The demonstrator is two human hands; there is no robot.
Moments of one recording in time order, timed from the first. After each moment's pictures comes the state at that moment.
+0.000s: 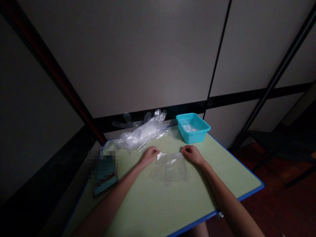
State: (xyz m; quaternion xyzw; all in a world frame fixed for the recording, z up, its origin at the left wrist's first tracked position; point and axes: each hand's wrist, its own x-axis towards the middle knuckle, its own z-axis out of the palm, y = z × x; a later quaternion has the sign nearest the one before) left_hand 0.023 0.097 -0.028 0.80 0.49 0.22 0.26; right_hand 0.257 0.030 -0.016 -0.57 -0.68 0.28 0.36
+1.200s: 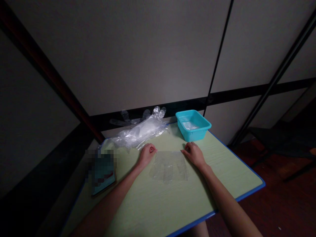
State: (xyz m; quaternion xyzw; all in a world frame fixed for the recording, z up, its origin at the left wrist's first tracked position) left_hand 0.017 0.090 -0.029 0.77 0.50 0.33 0.19; right_hand 0.260 0.024 -0.027 -0.67 -0.68 0.08 0.30
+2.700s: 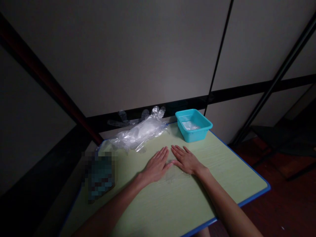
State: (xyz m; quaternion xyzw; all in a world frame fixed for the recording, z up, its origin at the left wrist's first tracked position) left_hand 0.042 0.041 -0.028 0.93 0.35 0.11 0.01; right_hand 0.235 0.017 -0.024 -0.50 -0.86 0.06 0.10
